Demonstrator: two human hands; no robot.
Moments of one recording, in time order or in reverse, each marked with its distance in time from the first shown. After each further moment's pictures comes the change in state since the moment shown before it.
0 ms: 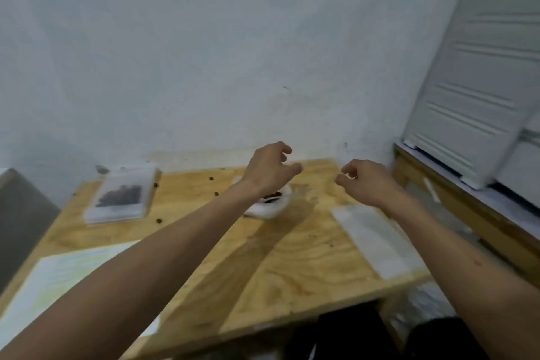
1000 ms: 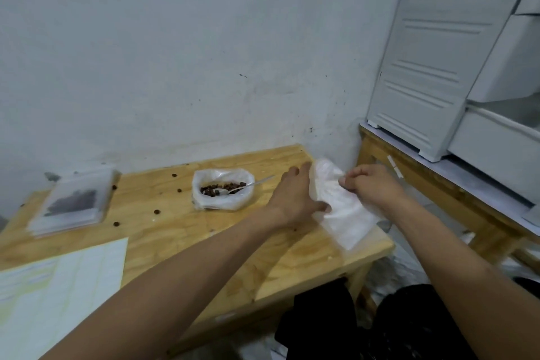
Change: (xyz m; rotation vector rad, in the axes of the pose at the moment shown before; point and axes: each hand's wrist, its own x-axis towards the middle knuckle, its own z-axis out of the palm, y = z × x) left_hand -0.008 0.033 0.133 0.178 -0.223 0.128; right_hand -0.024 0.094 0.002 0.622 0.083 0.272
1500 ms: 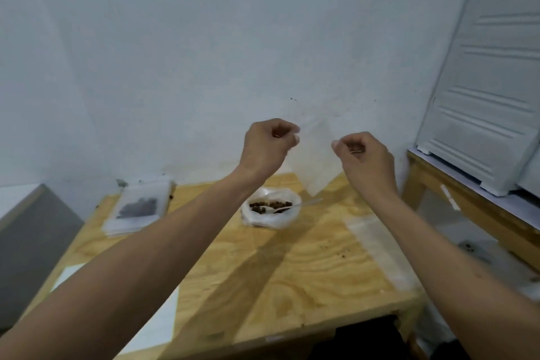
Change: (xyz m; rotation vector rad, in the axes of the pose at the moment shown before) left_hand -0.024 -0.036 -0.162 -0.571 0.542 -0.014; right_hand -0.020 -0.110 0.074 0.115 0.232 -0.501
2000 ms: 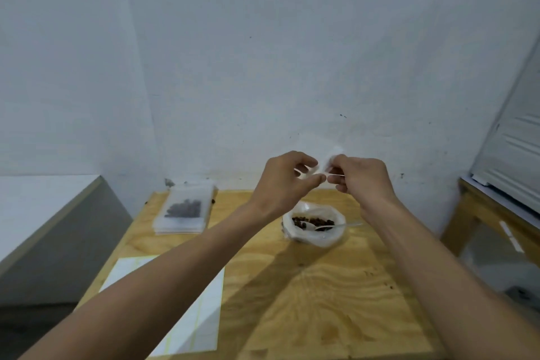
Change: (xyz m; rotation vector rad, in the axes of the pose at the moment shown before) left_hand -0.030 -0.029 -0.062 0.270 -0.029 0.166; right_hand -0.008 -0.063 0.076 0.351 -0.263 0.321
